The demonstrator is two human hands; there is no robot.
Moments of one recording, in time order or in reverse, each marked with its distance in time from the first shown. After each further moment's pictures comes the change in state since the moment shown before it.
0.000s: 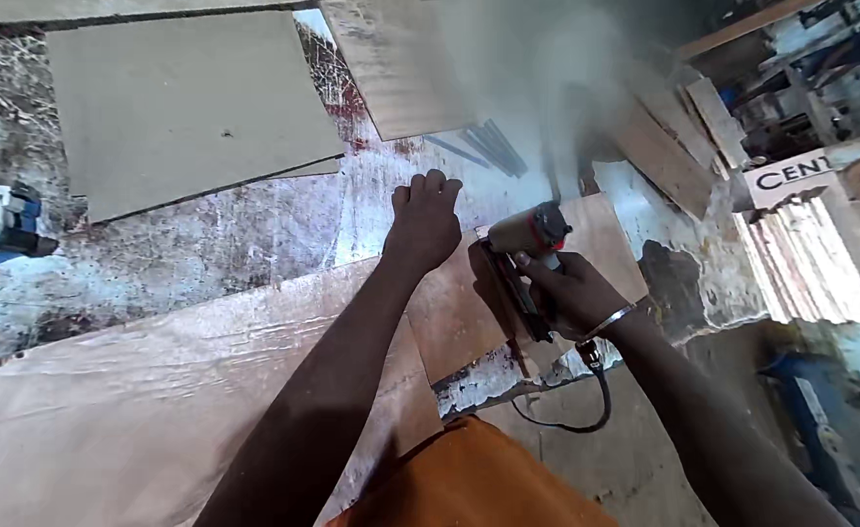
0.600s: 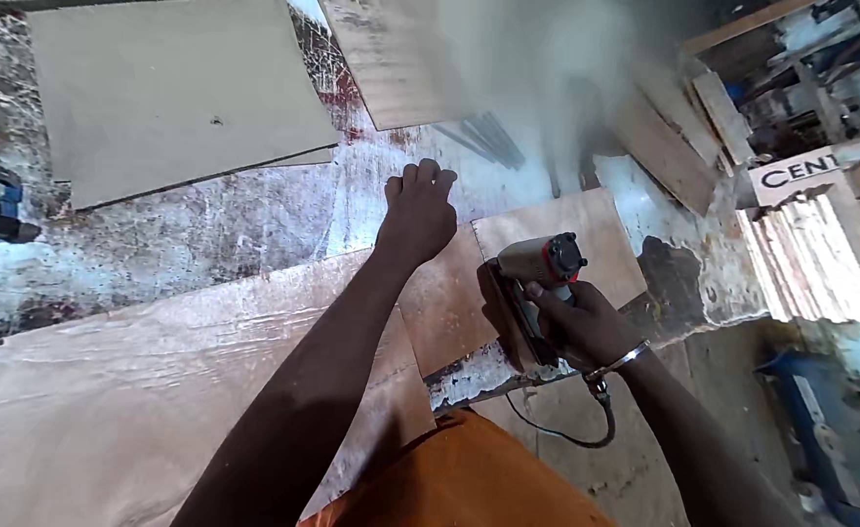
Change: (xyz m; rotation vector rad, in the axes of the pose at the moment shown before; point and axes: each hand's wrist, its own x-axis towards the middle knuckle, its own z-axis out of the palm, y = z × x) left_hand 0.001 -0.001 0.000 0.002 0.018 -0.022; right_hand -0.031 0.037 0.004 -0.027 0.015 -0.009
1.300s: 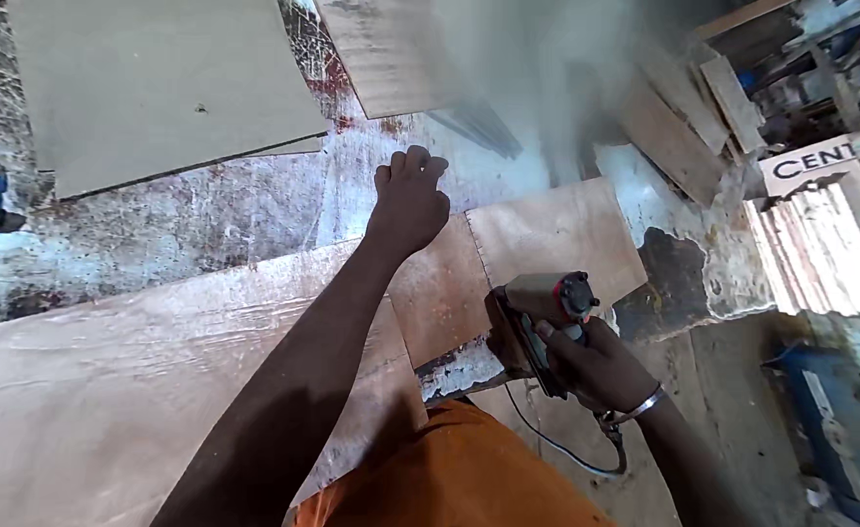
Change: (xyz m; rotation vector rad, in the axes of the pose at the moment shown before) left_hand 0.001 0.000 -0.002 -0.023 -0.009 -0.027; right_hand -0.044 0.031 0.006 0.097 -0.041 0.081
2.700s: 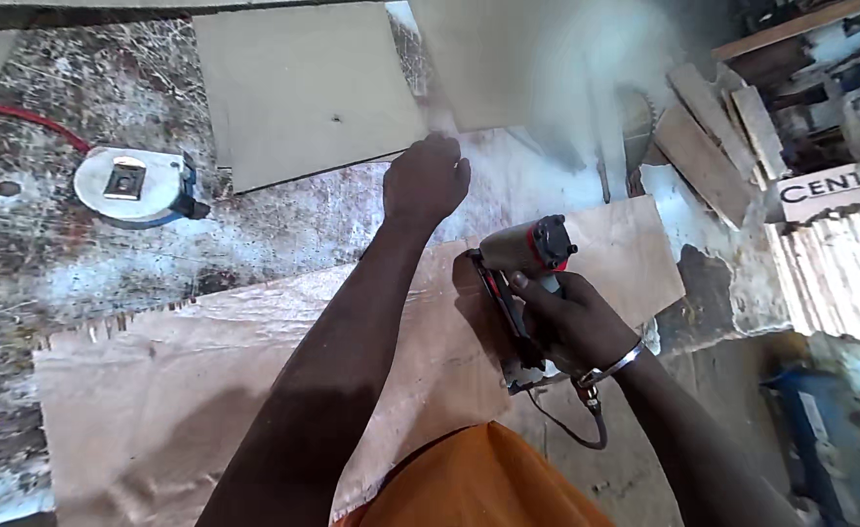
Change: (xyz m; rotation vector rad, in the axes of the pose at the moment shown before) left_hand -0.012 -0.077 -0.078 0.008 0.065 -0.134; right_hand 0.032 -0.132 0.107 -0.023 -0.051 -0.095
